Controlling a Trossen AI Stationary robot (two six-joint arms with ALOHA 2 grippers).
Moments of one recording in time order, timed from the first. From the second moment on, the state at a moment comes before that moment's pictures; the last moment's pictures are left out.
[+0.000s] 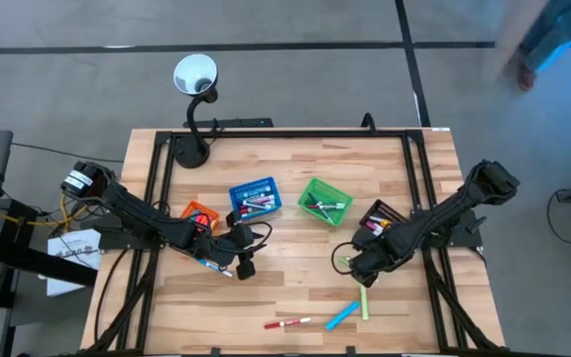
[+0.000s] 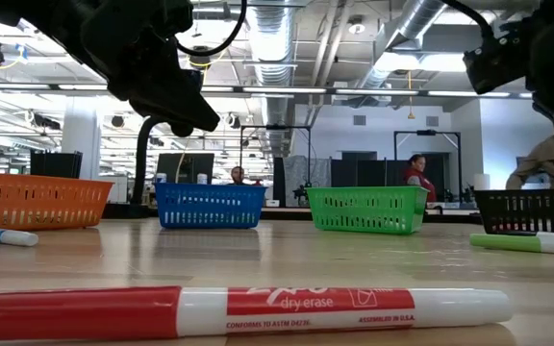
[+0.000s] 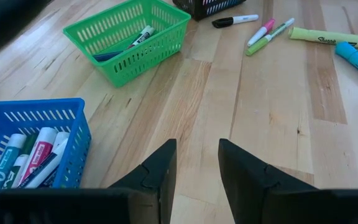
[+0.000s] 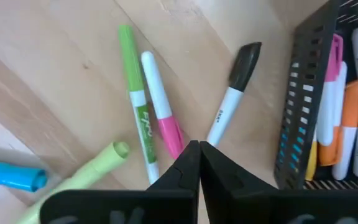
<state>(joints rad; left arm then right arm) -0.45 1.46 0.68 0.11 -0.60 -0.35 0.52 1.51 0.97 -1.03 0.08 1.15</state>
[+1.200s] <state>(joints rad) -0.45 1.46 0.68 0.11 -0.60 -0.35 0.40 1.72 0.91 -1.00 0.02 1.14</state>
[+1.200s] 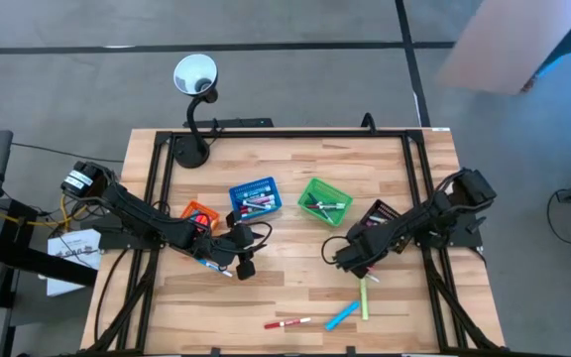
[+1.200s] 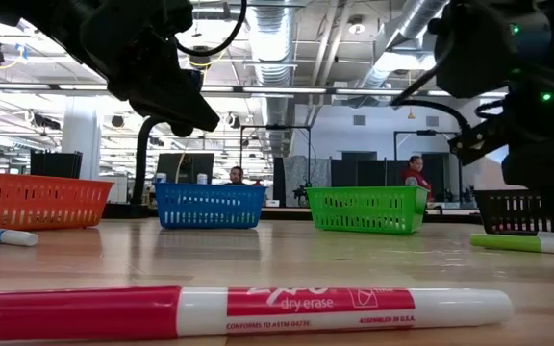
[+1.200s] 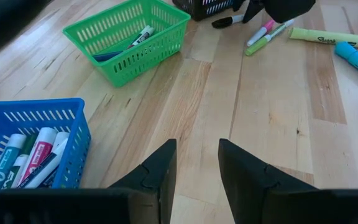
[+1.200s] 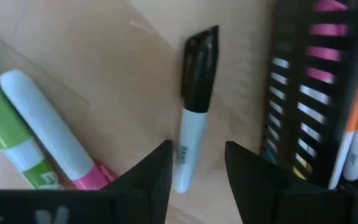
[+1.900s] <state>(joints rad) -0.45 1.46 0.68 0.11 -0.60 -0.35 0.31 1.75 0.91 -0.94 -0.08 0.78</state>
